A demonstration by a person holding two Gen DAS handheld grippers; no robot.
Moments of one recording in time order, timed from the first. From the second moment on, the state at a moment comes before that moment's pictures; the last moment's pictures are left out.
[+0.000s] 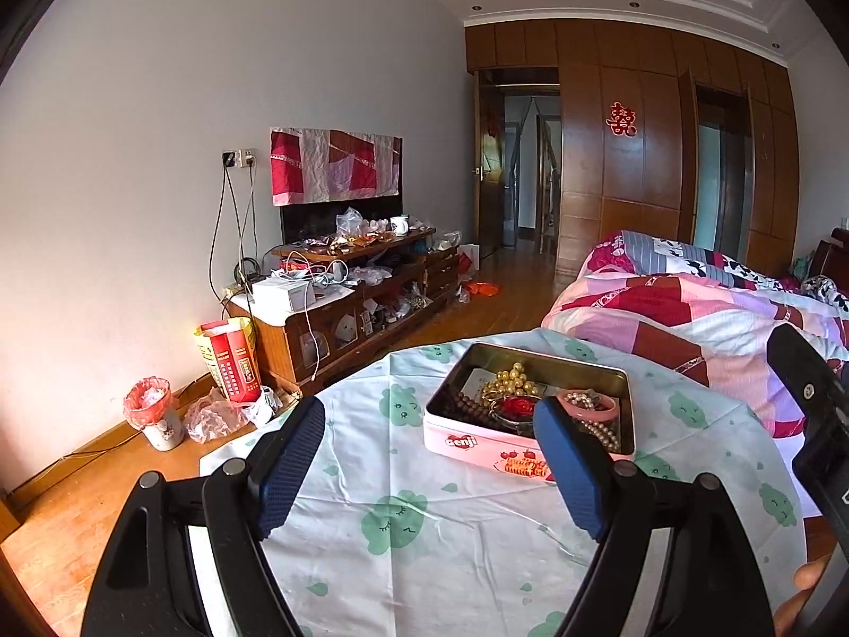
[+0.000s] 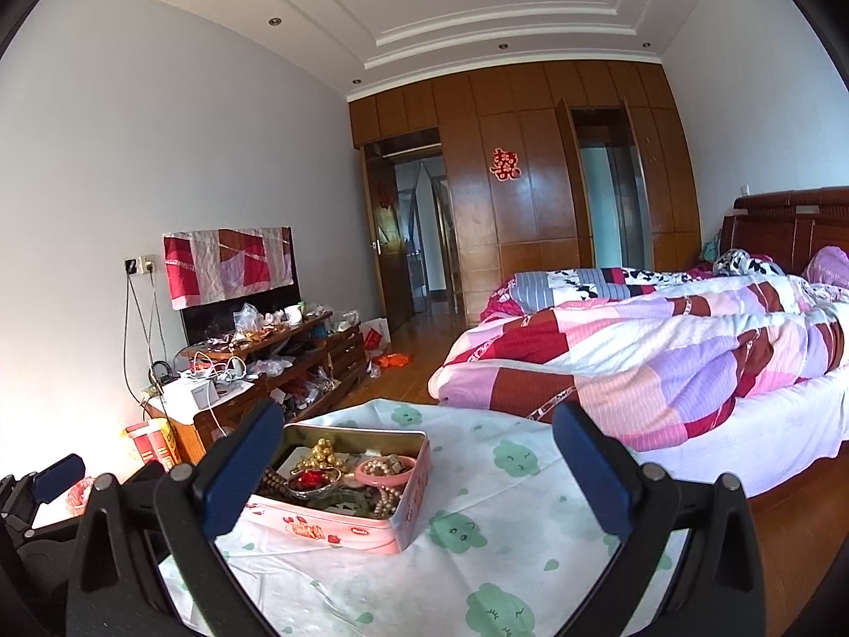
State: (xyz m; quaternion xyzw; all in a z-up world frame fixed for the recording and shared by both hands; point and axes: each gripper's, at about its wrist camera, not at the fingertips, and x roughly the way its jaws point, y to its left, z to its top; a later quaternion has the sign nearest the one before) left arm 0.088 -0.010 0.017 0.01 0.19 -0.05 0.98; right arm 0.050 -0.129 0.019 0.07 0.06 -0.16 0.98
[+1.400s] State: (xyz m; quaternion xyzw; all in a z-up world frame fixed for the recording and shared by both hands) left arm 0.077 -0.005 0.032 0.01 0.16 -0.05 0.99; right arm 0.048 -0.132 0.022 0.08 0.06 -0.16 0.98
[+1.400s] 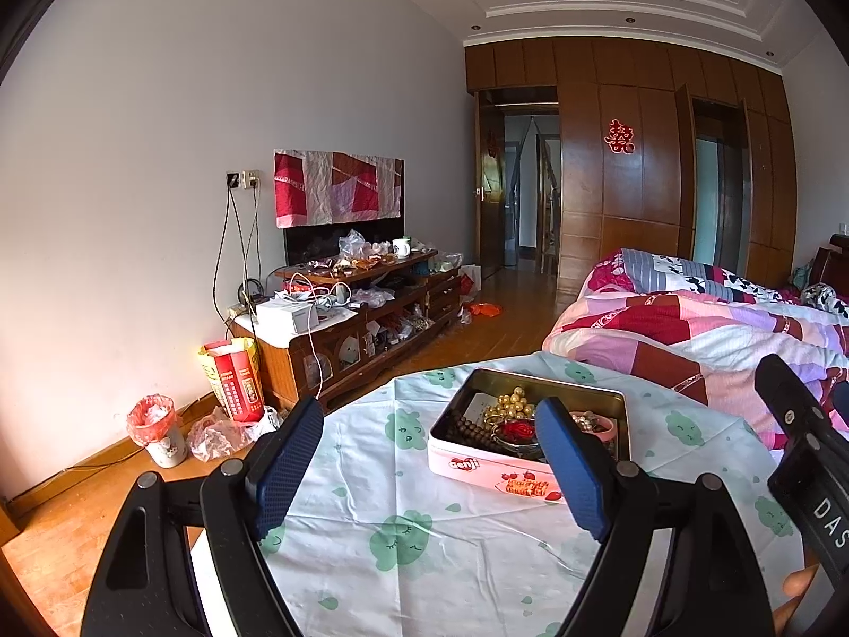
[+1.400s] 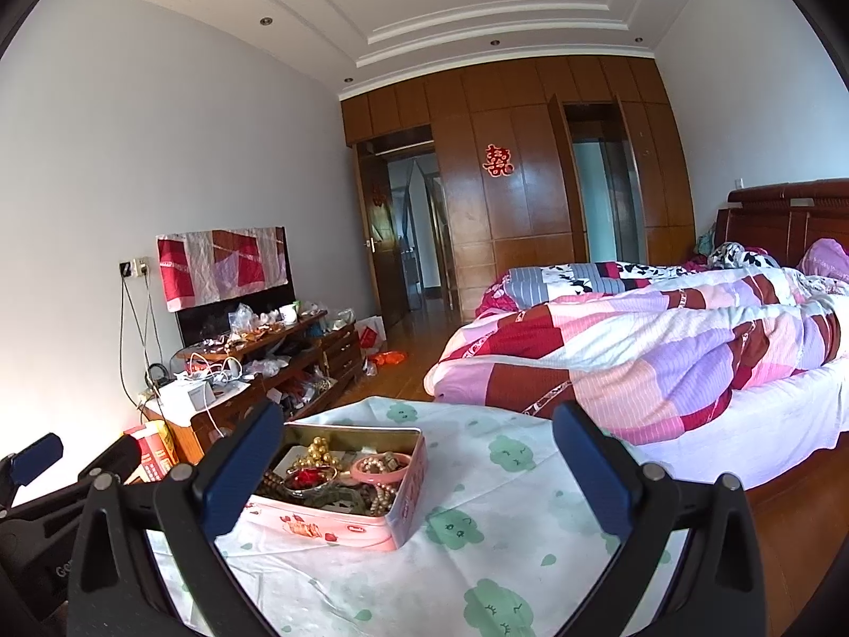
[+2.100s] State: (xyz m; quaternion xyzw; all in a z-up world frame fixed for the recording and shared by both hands) left arm 0.086 0.002 0.030 -0.01 0.17 -0.05 0.98; right arm 0.050 -0.136 0.017 0.09 0.07 -0.18 0.98
